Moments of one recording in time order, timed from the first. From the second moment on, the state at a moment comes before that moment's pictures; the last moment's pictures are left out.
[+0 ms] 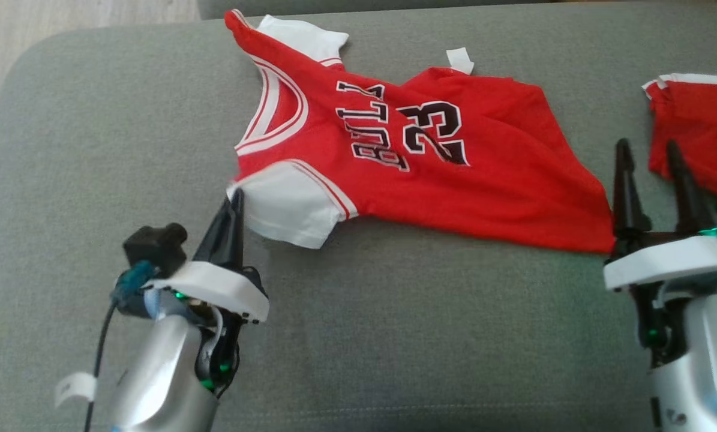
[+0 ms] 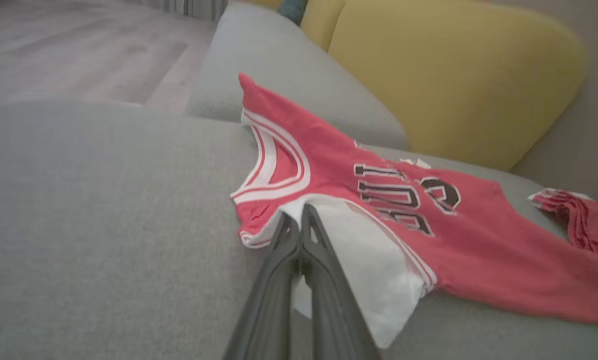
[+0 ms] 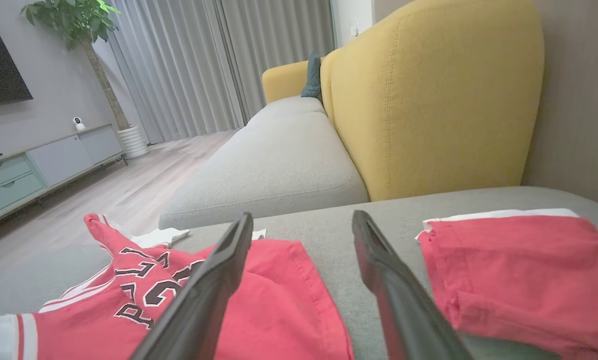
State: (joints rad) left arm -0.32 0.06 -0.31 0.47 -0.40 -0.02 -0.25; right arm -0.24 -0.12 -0.05 0.19 0.28 0.13 -0.08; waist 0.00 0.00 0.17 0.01
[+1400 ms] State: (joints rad) left arm -0.19 0.05 -0.24 0.32 -0.29 -0.07 -0.25; right arm -0.21 -0.05 -0.08 0.62 0.39 0.13 -0.08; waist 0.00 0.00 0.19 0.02
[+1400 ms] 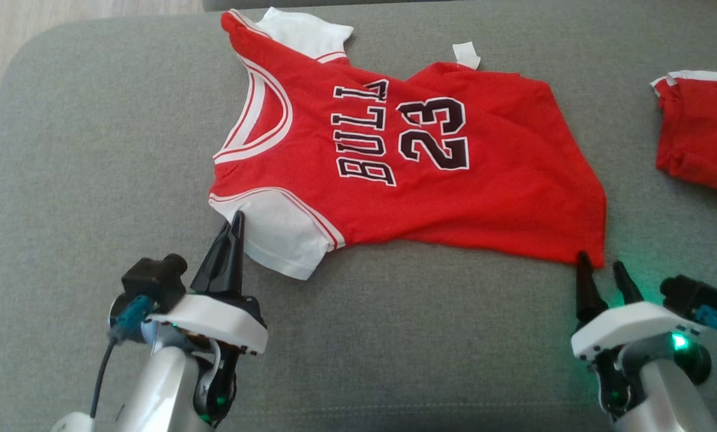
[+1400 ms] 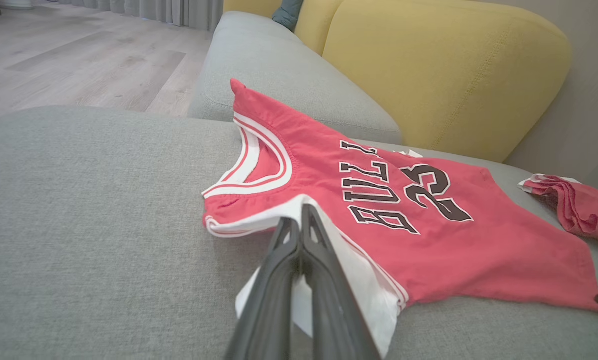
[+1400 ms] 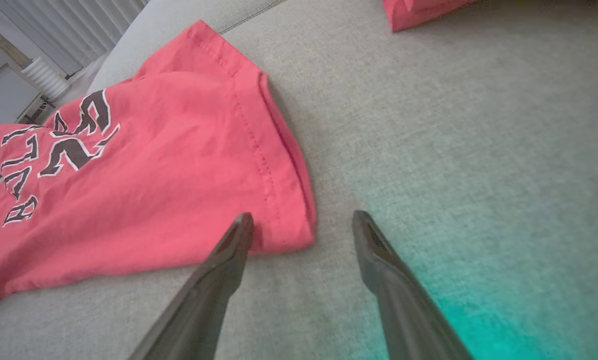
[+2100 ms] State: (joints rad) left arm -0.21 0.04 -0.18 0.18 -0.28 -0.09 -0.25; right arm -0.34 -0.07 0.00 0.40 0.39 0.13 -0.05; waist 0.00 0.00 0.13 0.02
